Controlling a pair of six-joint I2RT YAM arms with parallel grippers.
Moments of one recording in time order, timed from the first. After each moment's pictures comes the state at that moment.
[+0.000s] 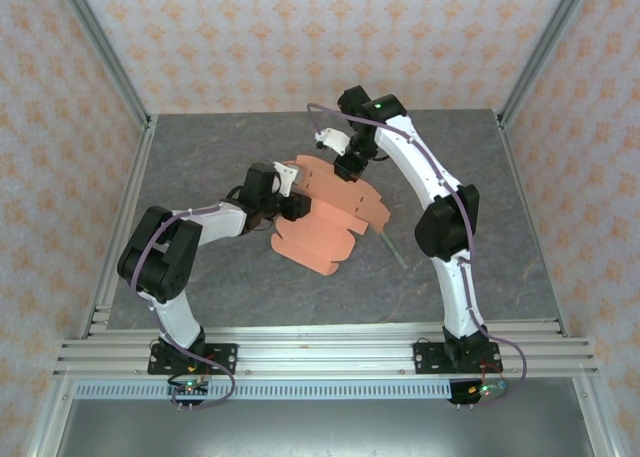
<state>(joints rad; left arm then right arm) -0.36 1.77 0.93 0.16 0.40 -0.20 0.49 2.23 2.34 -1.44 -0.26 -0.55</state>
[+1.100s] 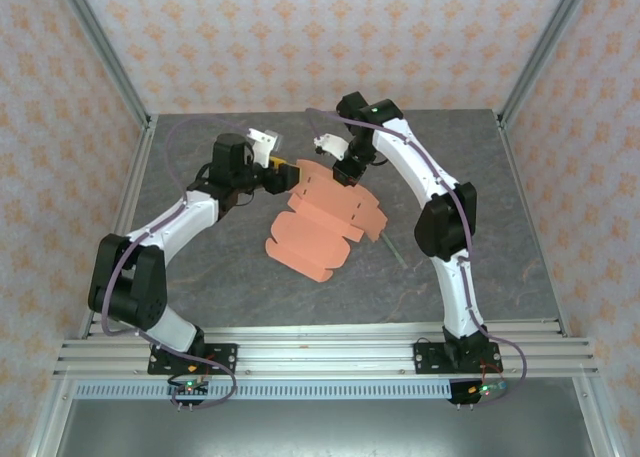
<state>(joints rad) -0.24 1.56 1.07 -0.02 0.52 -0.11 0.49 2.23 2.28 -1.40 -0.29 -0.56</state>
